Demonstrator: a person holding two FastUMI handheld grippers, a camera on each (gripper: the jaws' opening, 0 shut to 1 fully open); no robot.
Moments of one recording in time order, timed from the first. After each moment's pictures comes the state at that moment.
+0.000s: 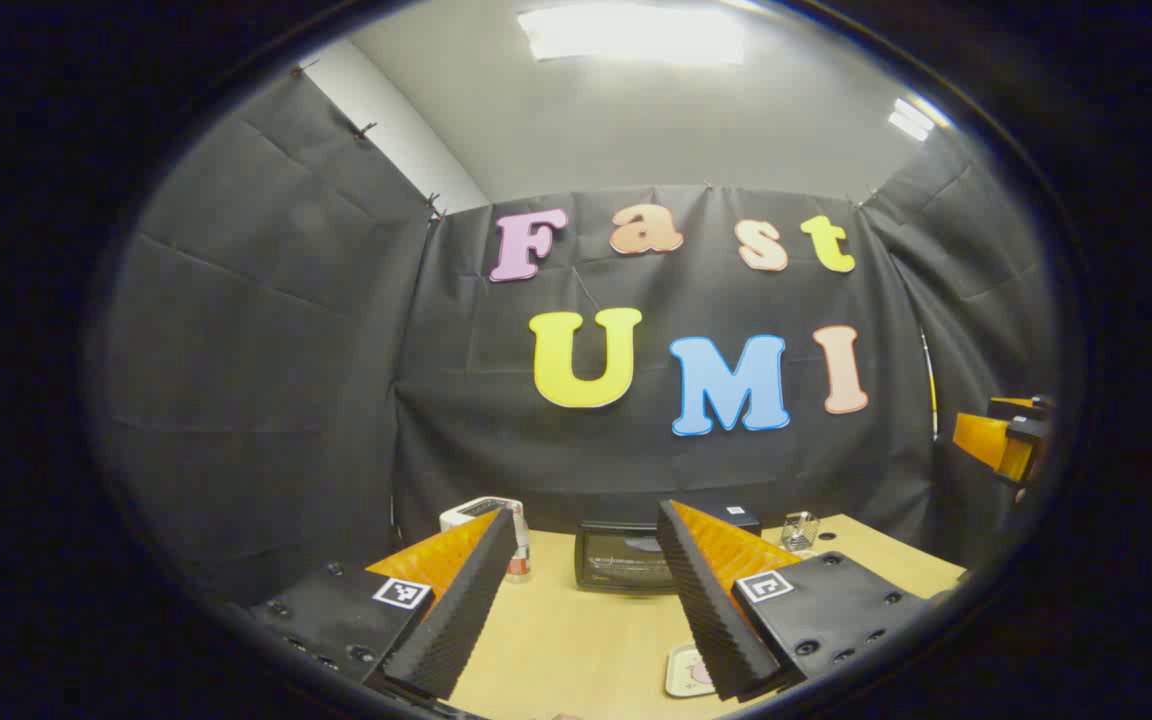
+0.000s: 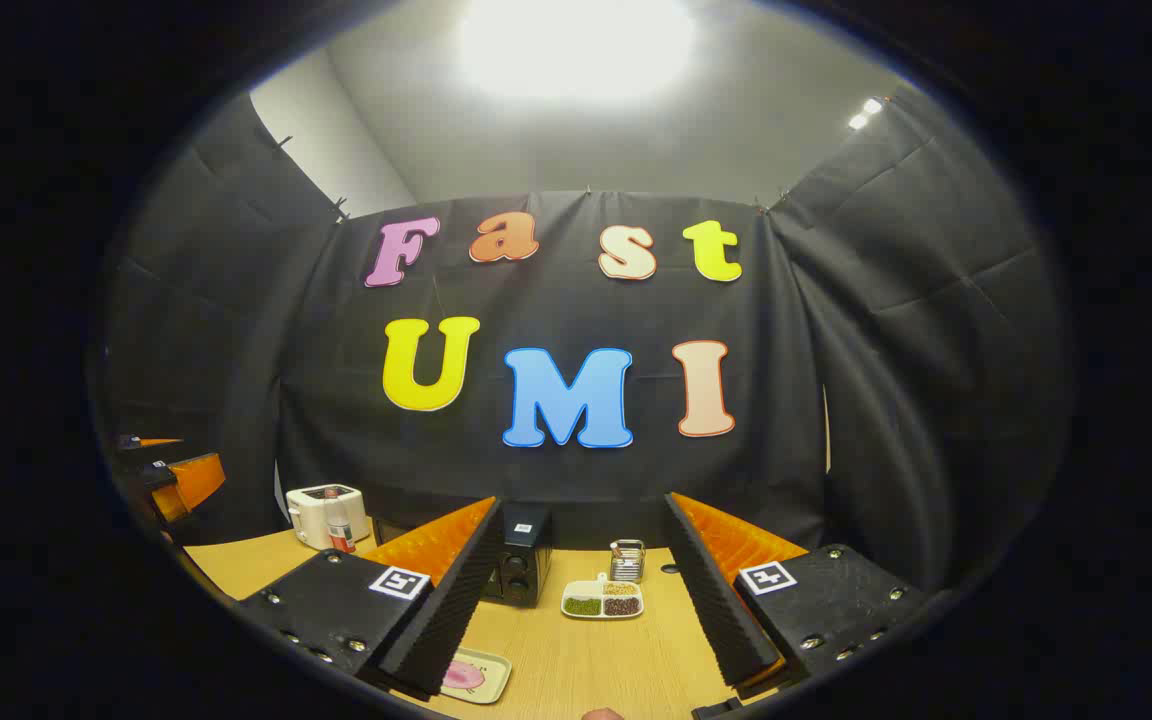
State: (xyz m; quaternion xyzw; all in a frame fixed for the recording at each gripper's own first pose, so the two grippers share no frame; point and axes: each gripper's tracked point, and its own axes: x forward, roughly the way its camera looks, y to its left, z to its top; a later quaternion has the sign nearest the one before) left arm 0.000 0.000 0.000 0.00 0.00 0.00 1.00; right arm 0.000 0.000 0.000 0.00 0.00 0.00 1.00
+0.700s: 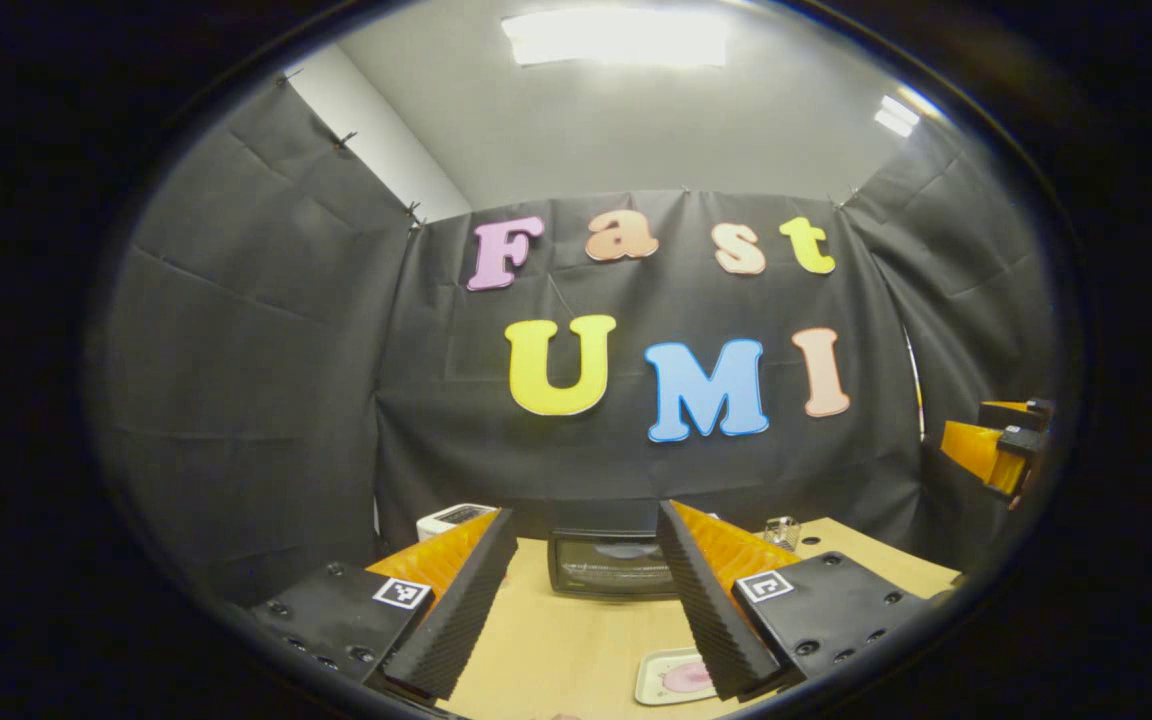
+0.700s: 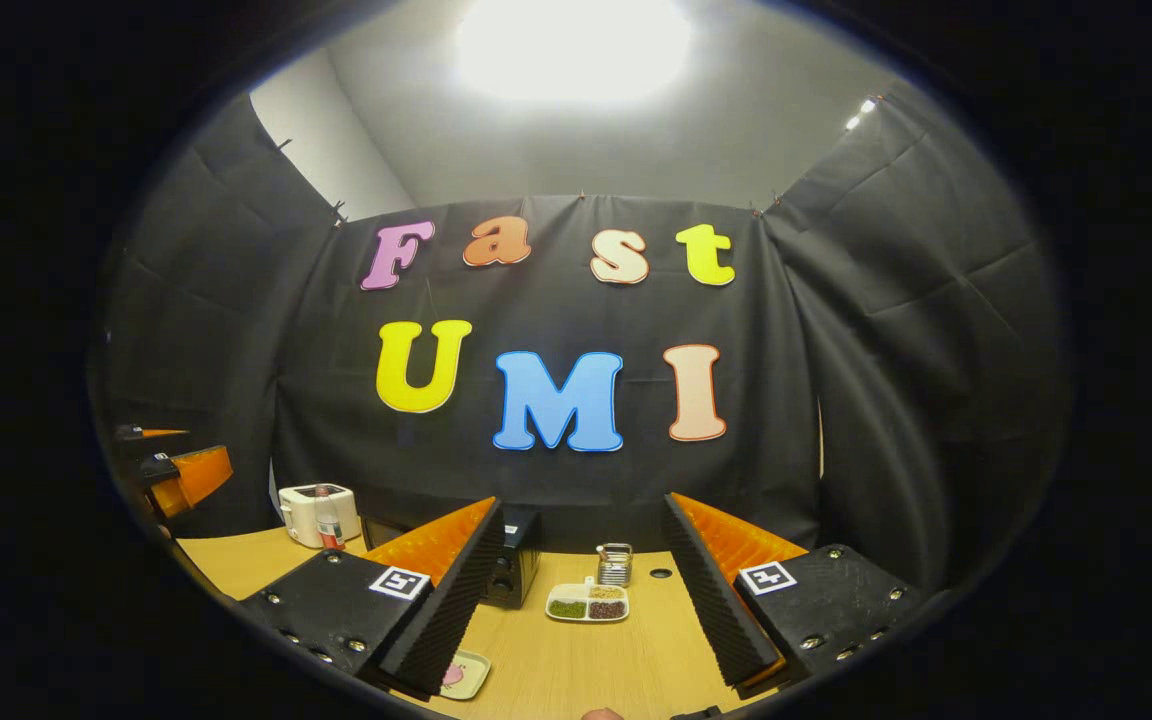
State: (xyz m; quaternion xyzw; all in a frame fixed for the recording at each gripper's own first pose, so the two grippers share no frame) left arm 0.005 -0.051 0.007 0.00 -0.01 -0.02 1.00; right arm -0.002 -0.032 -0.010 -0.01 -0.01 0.00 1.00
